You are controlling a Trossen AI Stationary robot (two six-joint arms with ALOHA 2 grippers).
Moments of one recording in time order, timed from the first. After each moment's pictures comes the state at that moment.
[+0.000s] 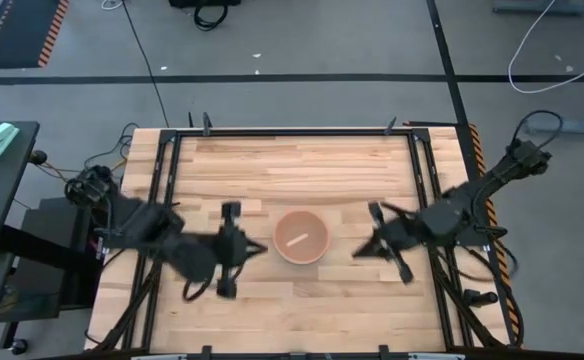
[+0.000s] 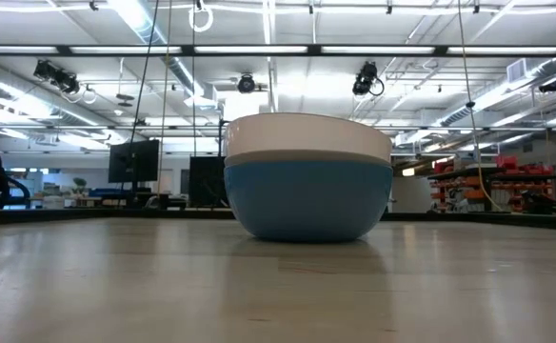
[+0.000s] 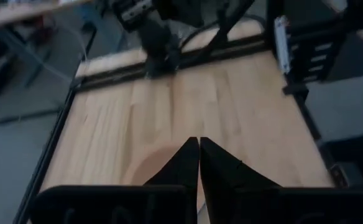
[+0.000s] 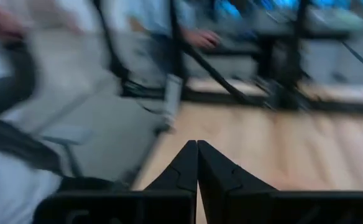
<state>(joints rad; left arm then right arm) -0.59 1.54 1.81 -0.92 -0.61 -0.15 0.57 1.02 0.93 -0.16 0.22 0.15</state>
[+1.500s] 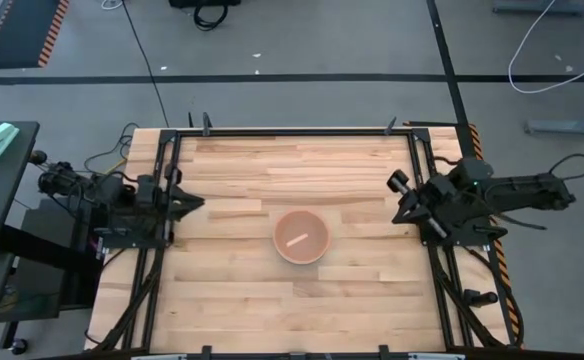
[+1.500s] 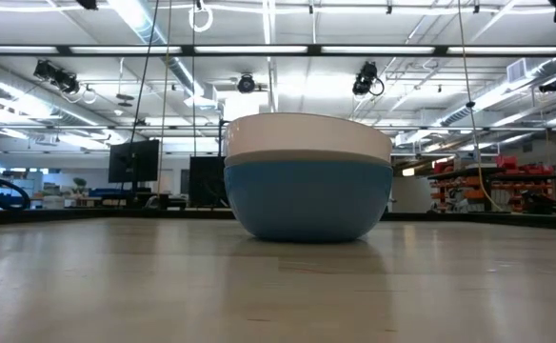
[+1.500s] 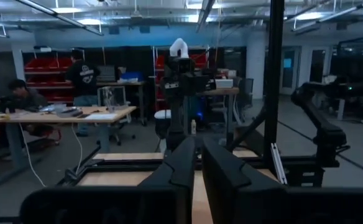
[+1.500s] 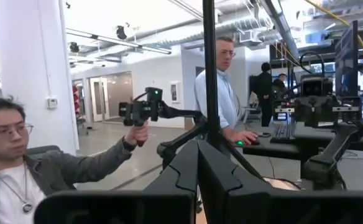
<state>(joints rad) -0.41 0.33 0.49 0.05 -0.43 0.09 0.04 0.49 0.48 0.29 -0.53 0.18</state>
